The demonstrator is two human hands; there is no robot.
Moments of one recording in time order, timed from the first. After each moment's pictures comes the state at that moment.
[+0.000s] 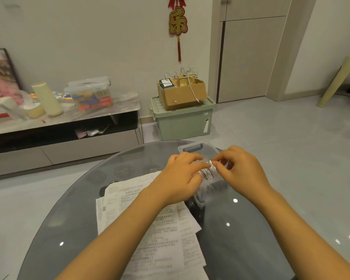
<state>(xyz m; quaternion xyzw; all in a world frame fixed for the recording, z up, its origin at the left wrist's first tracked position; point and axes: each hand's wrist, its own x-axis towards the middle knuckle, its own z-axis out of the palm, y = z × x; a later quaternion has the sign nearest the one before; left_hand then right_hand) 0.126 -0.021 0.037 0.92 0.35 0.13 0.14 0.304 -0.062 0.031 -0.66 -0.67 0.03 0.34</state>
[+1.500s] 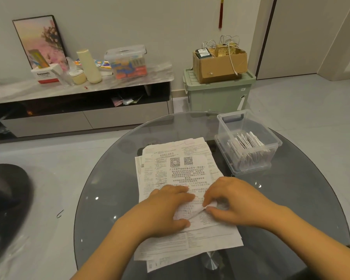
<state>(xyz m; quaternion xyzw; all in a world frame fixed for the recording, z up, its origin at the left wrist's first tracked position) 0.010 -0.127 0.002 0.84 0.49 -0.08 0.22 0.224 -0.118 -0.020 -0.43 -0.87 0.19 0.11</state>
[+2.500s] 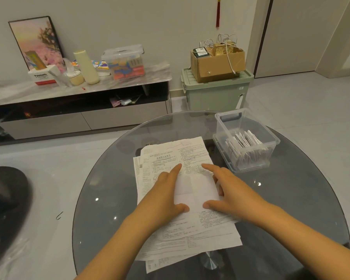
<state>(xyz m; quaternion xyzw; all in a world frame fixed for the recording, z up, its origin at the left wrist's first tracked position) 0.018 -0.114 -0.014 0.75 0.59 0.07 0.27 0.216 -0.110 -0.033 -0.56 -0.77 0.27 0.16</state>
